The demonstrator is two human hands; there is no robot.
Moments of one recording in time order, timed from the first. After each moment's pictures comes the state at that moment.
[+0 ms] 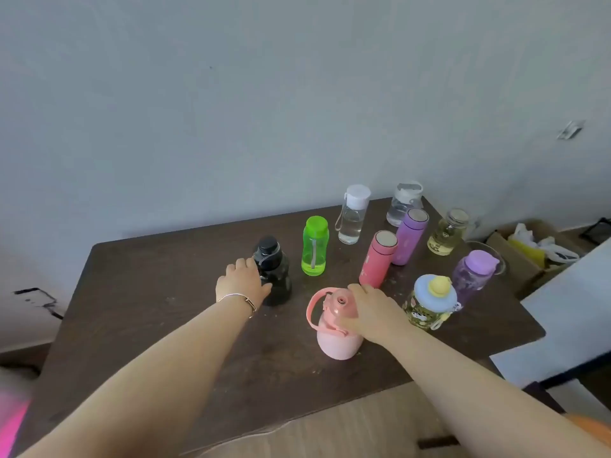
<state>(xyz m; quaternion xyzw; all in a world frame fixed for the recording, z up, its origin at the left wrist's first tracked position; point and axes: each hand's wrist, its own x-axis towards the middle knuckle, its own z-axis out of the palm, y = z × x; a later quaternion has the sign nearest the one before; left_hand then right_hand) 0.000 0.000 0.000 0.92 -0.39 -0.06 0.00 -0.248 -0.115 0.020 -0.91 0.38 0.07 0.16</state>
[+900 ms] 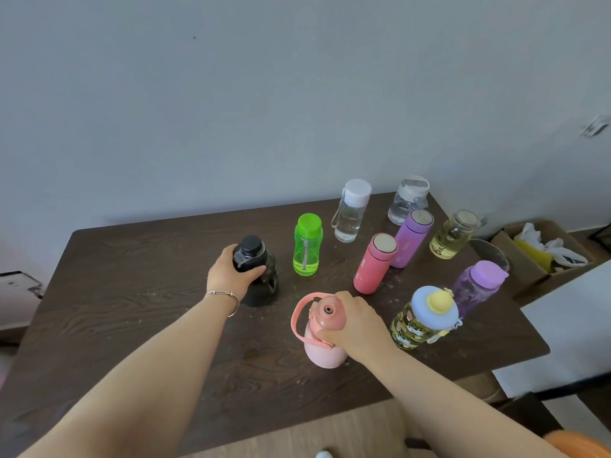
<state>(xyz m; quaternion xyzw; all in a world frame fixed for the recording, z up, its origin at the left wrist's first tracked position) 0.025 -0.031 -0.040 0.86 -0.21 -0.19 0.43 -0.239 -0.129 -0.014 -0.86 0.42 0.01 0.29</state>
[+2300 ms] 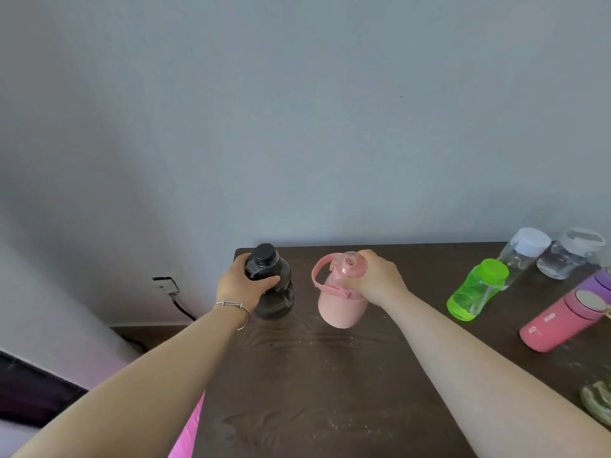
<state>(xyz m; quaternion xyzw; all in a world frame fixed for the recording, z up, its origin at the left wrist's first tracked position) 0.277 0.233 0.030 0.86 -0.16 -0.11 0.47 0.104 0.027 0.076 -0.85 0.39 -0.04 0.36</state>
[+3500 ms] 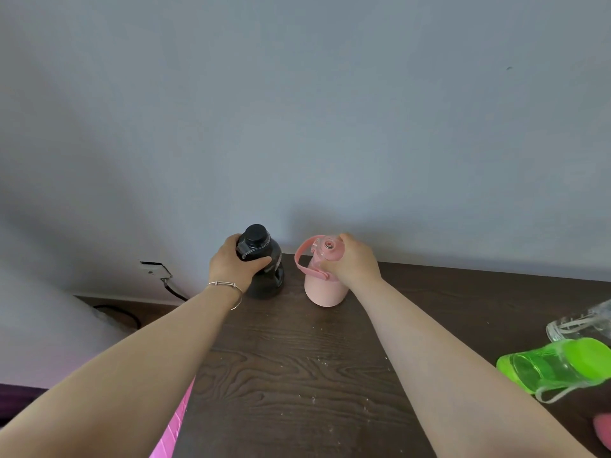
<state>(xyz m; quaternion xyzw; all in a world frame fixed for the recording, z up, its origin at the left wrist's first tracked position) 0.428 0.148 -0.035 0.88 -0.10 -0.10 0.46 0.301 -0.056 -0.001 -0.87 0.35 0.00 0.34</state>
